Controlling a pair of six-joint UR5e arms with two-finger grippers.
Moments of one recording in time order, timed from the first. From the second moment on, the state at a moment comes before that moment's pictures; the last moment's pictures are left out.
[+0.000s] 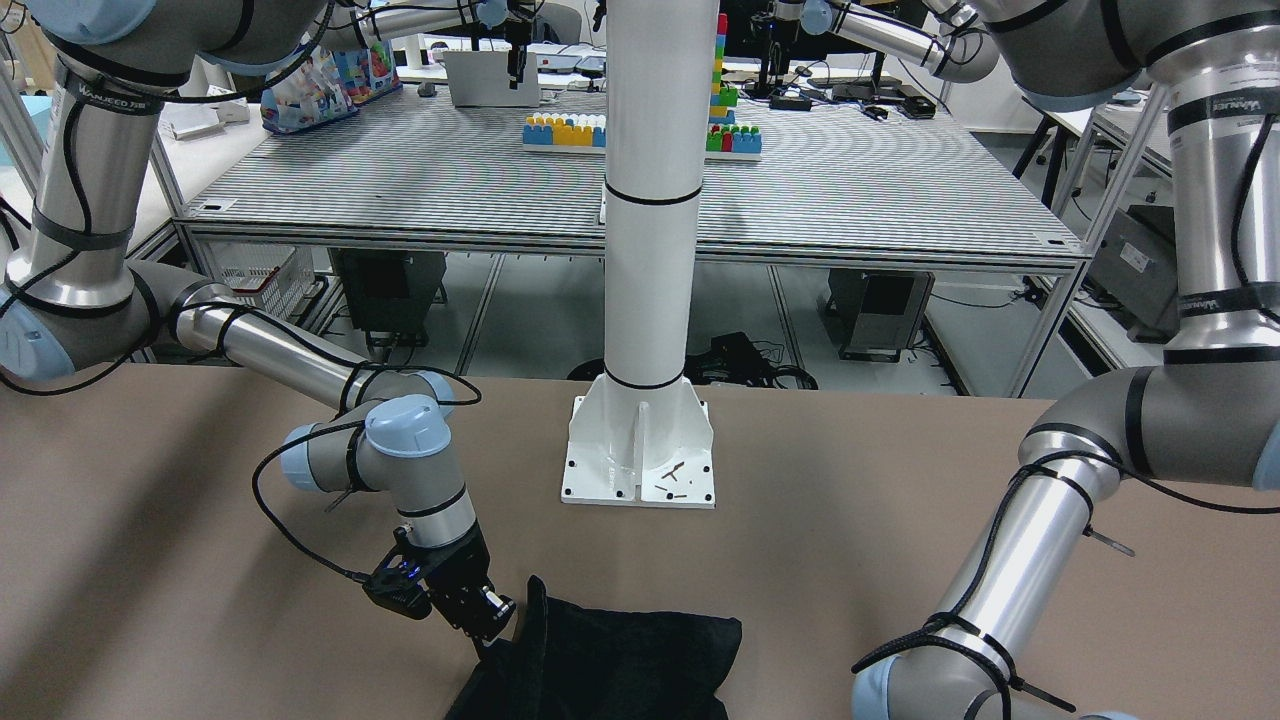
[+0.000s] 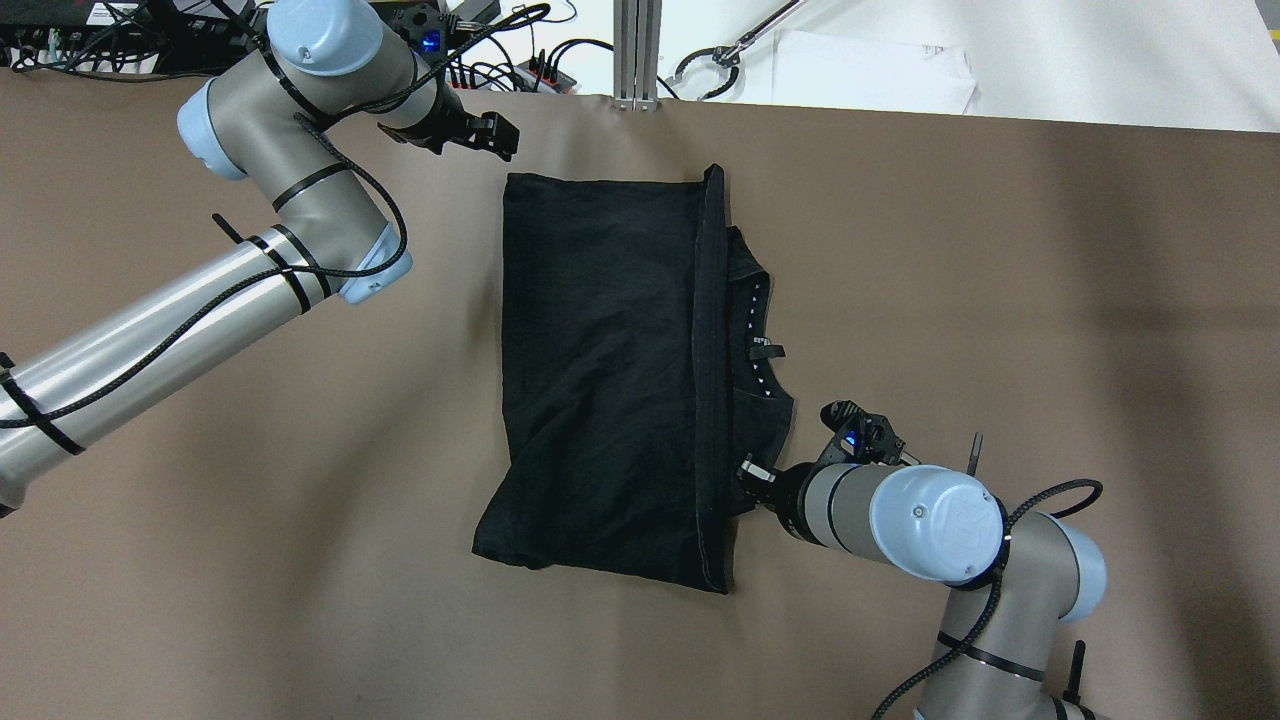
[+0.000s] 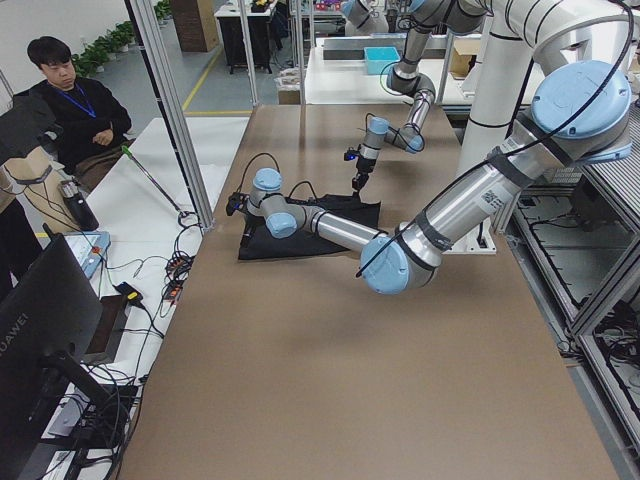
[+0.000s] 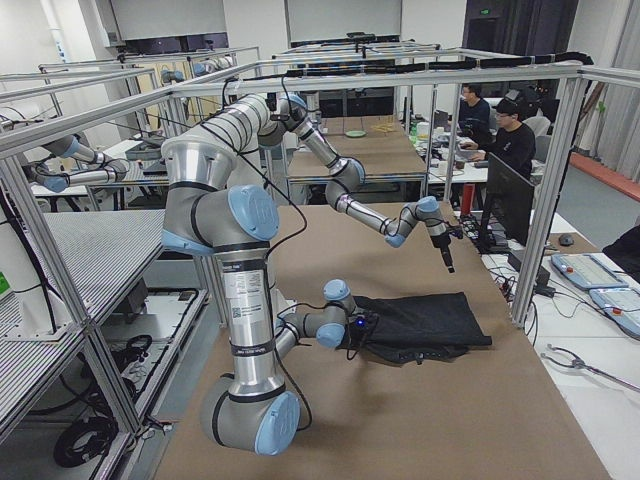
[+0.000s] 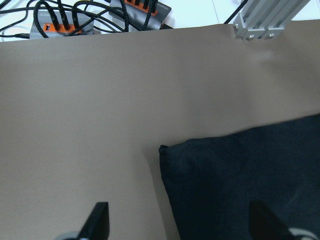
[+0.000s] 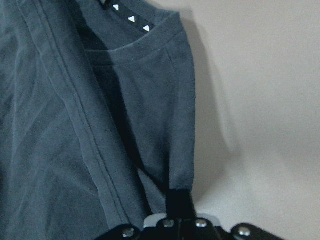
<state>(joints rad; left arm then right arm) -0.96 -2.50 -0.98 -2.24 -1.96 -0.89 0.45 -1.28 1.84 -1.07 1.64 1.85</state>
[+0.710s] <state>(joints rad) -0.94 -2.45 -1.05 -2.24 -1.96 -0.89 0.45 -1.30 1.92 -1.20 1.61 1.63</state>
